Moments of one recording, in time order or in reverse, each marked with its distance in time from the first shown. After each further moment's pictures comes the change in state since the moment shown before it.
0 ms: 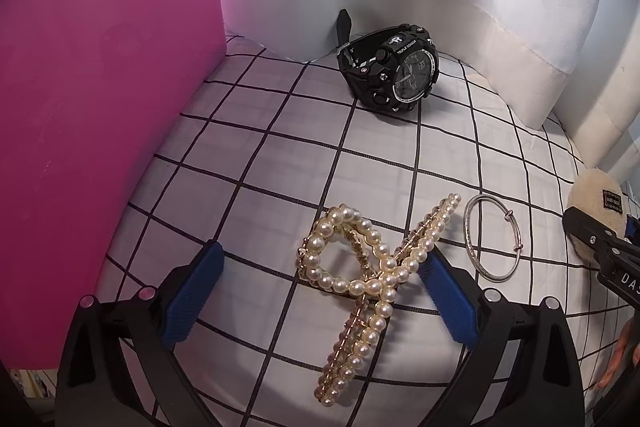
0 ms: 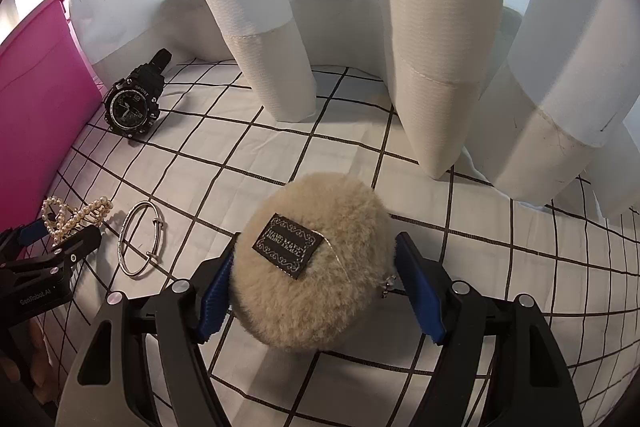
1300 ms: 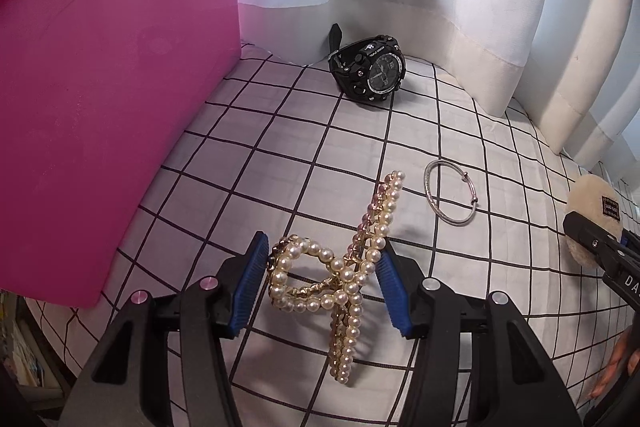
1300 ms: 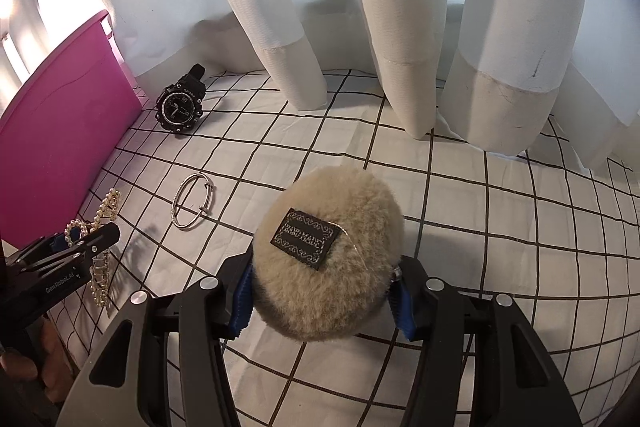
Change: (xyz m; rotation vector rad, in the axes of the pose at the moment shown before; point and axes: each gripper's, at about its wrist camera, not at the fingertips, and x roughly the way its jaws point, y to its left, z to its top) left arm -0.067 0.002 -0.045 -0.002 -0.047 -0.015; right arm -0.057 -0.010 -0.040 0.057 -0.051 0.089
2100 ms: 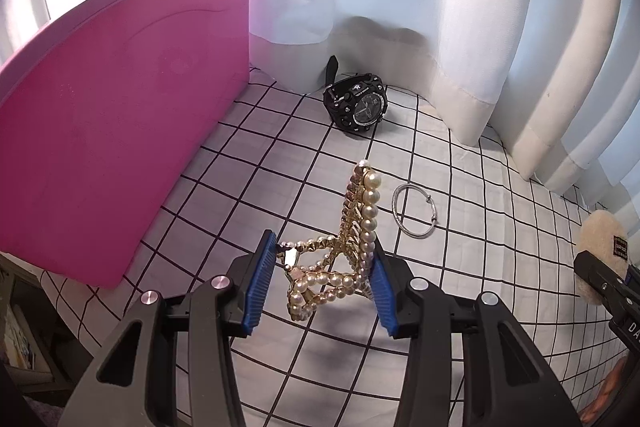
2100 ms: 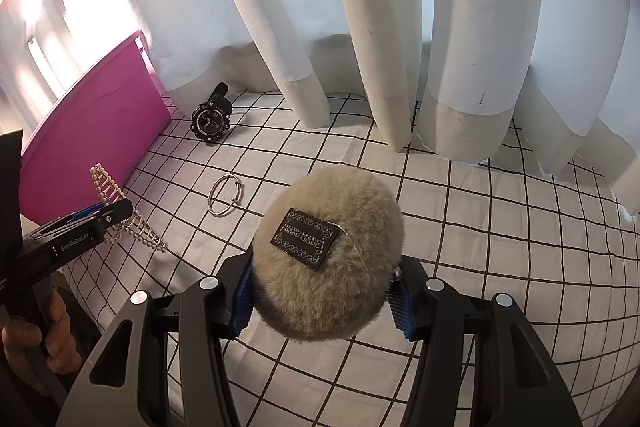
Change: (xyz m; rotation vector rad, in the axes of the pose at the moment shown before) left arm -0.044 -0.005 0.007 -0.065 -0.037 -0.016; right arm -0.065 -0.004 -0.005 -0.024 -0.029 0.034
